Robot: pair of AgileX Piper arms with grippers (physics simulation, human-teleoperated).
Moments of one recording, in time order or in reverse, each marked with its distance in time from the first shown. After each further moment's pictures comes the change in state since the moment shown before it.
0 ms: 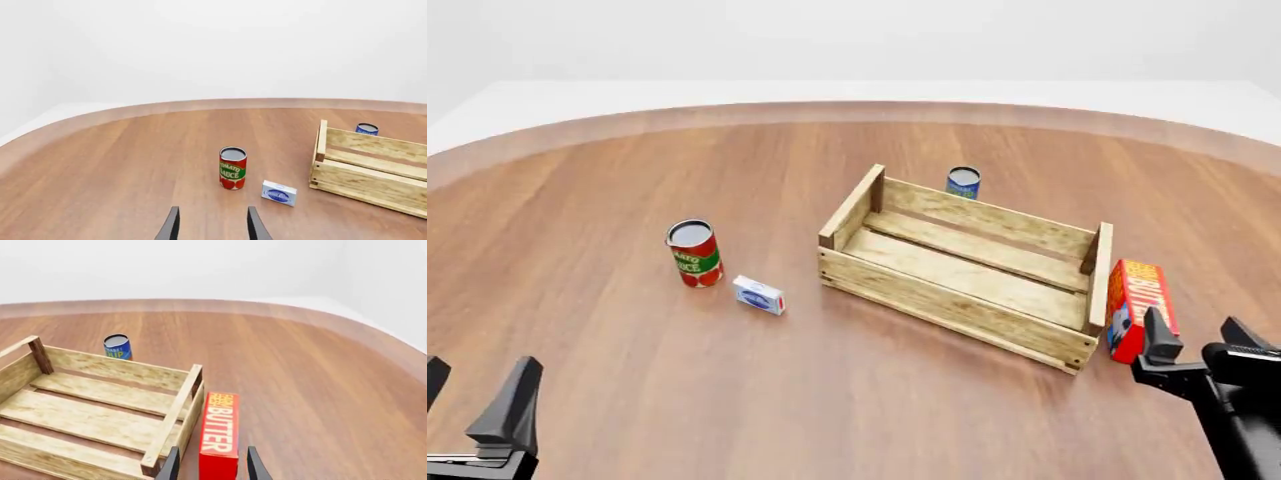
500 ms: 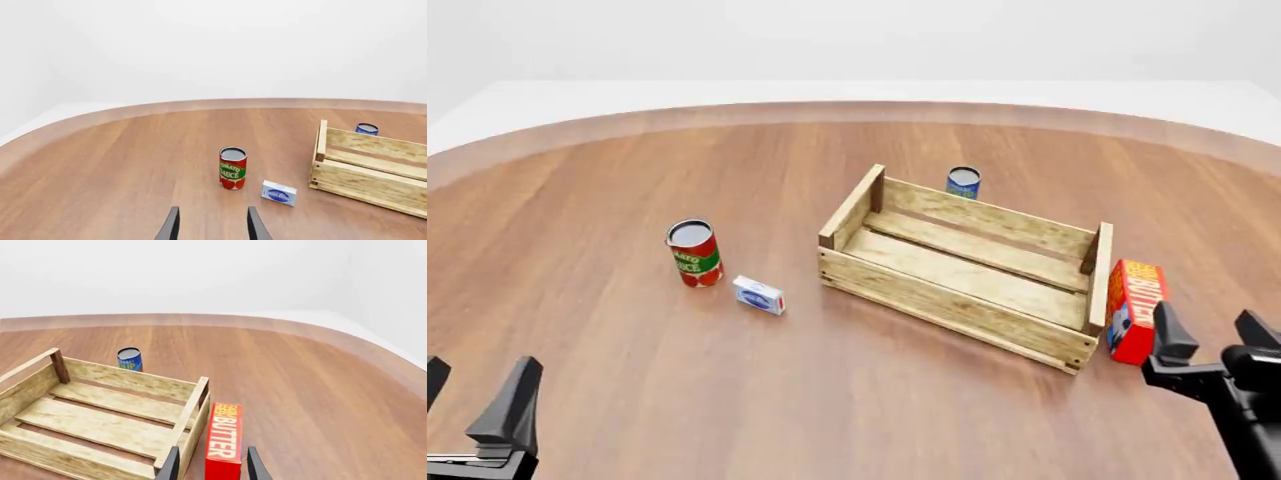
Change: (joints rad) left arm 0.000 0.000 0.000 0.000 0.000; right arm 0.026 -0.306 0.000 0.258 0.000
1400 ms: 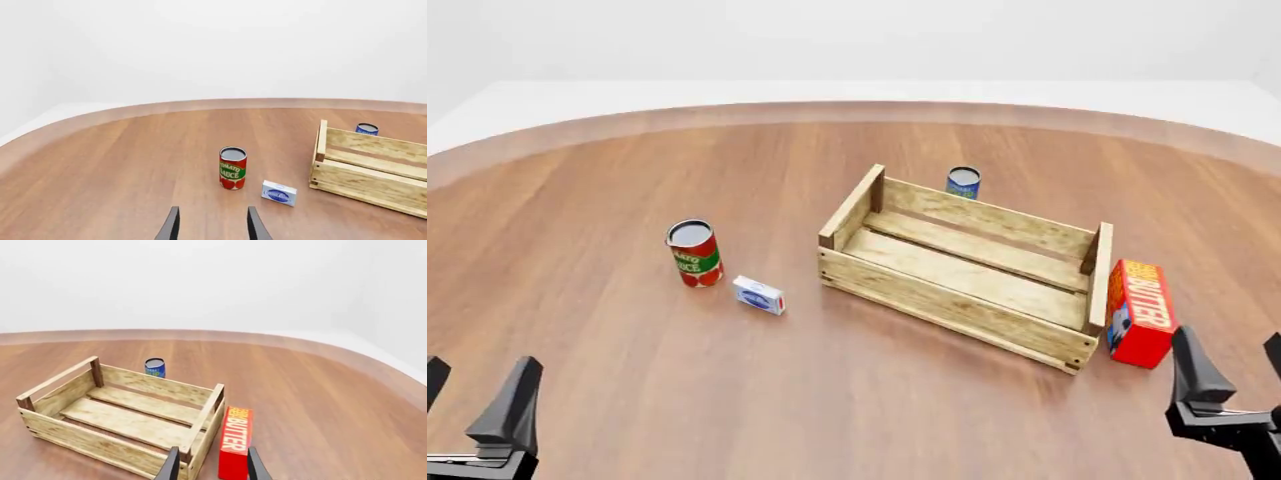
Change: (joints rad) left arm 0.000 0.000 0.000 0.000 0.000; right arm 0.072 -0.703 0.000 0.630 0.003
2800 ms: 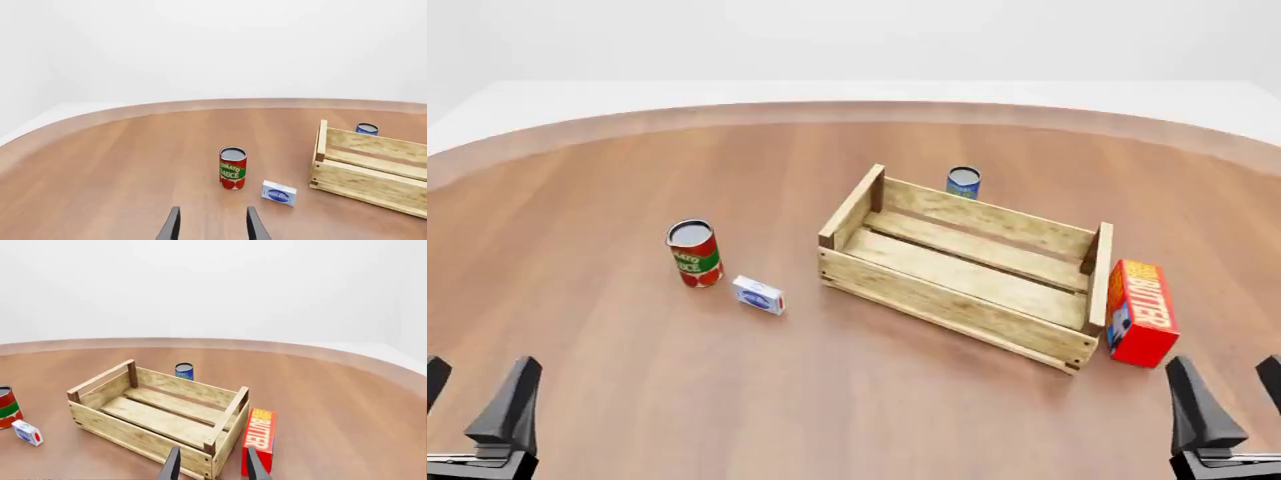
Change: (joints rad) left arm 0.000 0.000 0.000 0.000 0.000; right arm 0.114 -0.352 -0.002 0.302 0.033
